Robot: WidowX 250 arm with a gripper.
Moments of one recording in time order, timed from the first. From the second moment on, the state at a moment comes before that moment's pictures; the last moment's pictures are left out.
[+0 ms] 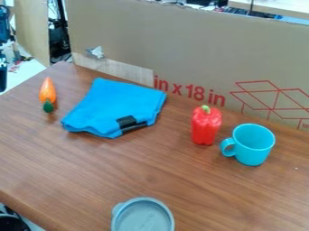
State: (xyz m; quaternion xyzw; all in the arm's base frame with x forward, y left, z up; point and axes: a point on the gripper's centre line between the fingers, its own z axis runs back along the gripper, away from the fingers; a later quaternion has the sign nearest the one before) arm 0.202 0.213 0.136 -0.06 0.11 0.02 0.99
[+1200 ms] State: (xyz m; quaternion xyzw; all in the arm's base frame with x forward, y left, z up) arm 0.346 0.150 0.086 -0.07 0.03 0.08 0.99
